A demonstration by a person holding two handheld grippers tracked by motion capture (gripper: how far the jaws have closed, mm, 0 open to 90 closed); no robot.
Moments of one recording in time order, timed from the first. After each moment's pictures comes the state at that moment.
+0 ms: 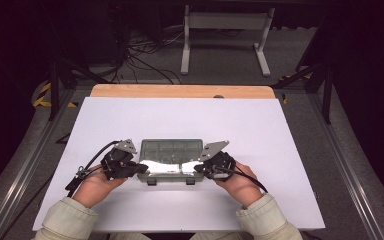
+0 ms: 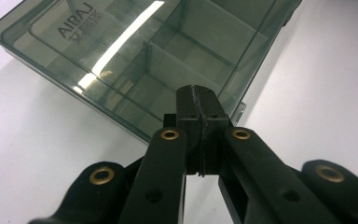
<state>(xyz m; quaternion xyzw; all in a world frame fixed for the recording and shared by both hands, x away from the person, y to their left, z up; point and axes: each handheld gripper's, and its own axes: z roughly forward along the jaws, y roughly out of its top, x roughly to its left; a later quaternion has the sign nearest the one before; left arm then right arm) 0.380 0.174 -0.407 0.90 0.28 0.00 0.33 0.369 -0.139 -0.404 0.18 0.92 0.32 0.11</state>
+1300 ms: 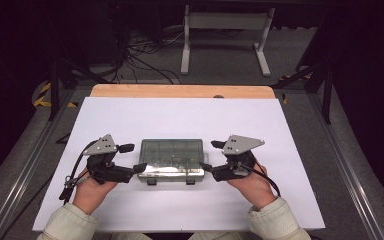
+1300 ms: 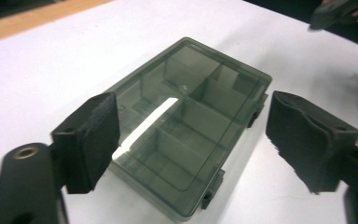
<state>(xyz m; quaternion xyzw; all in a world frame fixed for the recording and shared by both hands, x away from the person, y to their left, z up) 0.350 0.199 -0.383 0.82 0.28 0.10 0.50 0.349 -0.180 -0.361 0.21 0.84 0.46 0.19</state>
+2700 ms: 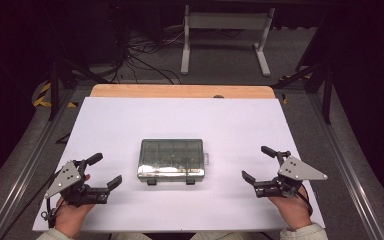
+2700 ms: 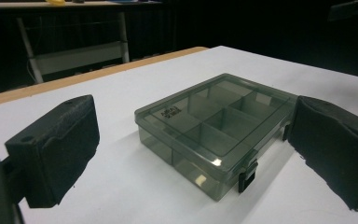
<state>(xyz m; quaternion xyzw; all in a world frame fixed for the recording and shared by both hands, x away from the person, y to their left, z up) 0.301 0.260 -0.432 0.71 0.29 0.22 0.60 0.304 -0.287 -0.394 0.26 0.75 0.54 0.29</state>
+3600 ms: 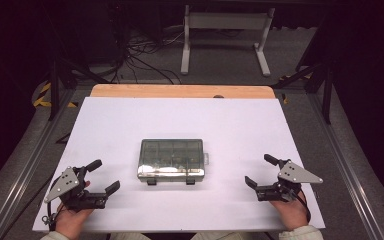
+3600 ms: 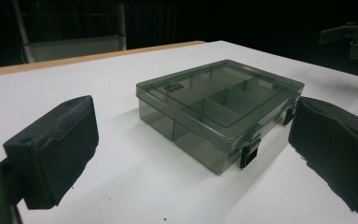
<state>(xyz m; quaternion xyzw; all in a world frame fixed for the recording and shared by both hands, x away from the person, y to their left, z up) 0.300 0.268 -0.457 0.70 0.31 0.20 0.61 0.309 -0.303 -0.433 0.31 0.75 0.52 0.27</state>
